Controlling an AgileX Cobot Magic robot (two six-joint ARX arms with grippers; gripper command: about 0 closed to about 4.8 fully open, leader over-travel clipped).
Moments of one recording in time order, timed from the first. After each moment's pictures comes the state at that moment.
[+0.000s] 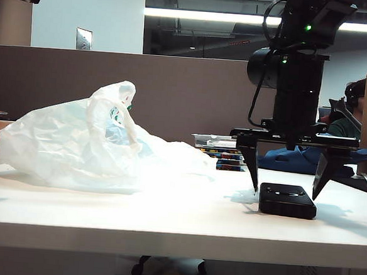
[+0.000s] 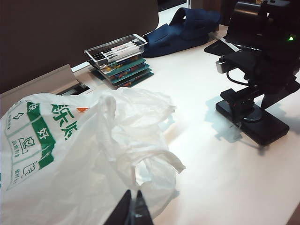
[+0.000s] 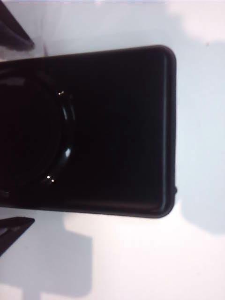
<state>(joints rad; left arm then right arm) -0.09 0.76 0.66 -0.15 0.58 0.34 0.39 1.97 1.48 -0.85 0.11 0.64</state>
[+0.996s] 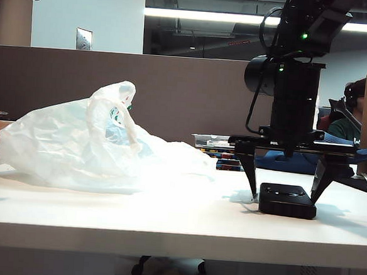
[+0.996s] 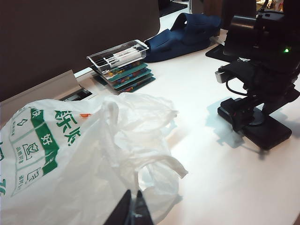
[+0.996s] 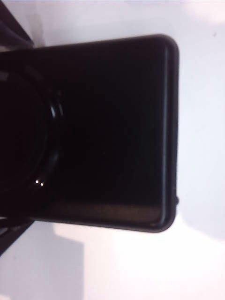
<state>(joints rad) -0.09 0.76 0.66 -0.13 0.58 0.34 0.39 2.00 1.49 -0.84 0.10 0.63</state>
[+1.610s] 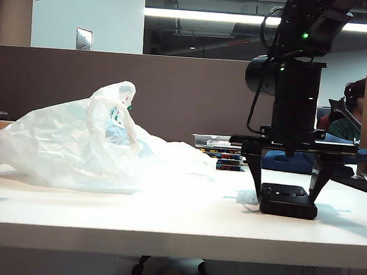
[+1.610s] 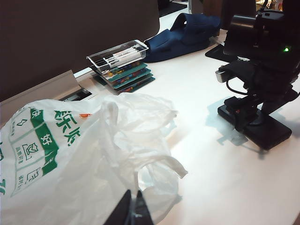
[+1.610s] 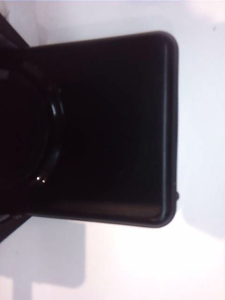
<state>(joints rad) -0.09 0.76 0.66 -0.13 0.58 0.34 0.39 2.00 1.49 -0.85 0.11 0.63</state>
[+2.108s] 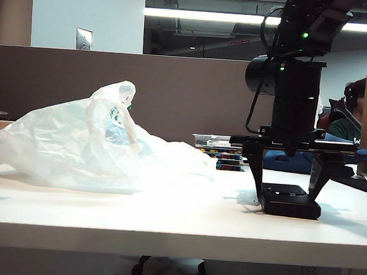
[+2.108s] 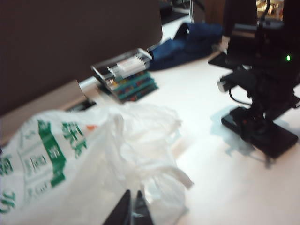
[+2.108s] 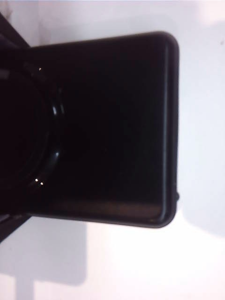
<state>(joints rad) -0.09 0.76 0.66 -0.08 0.58 0.34 0.39 2.00 1.49 -0.86 0.11 0.55</state>
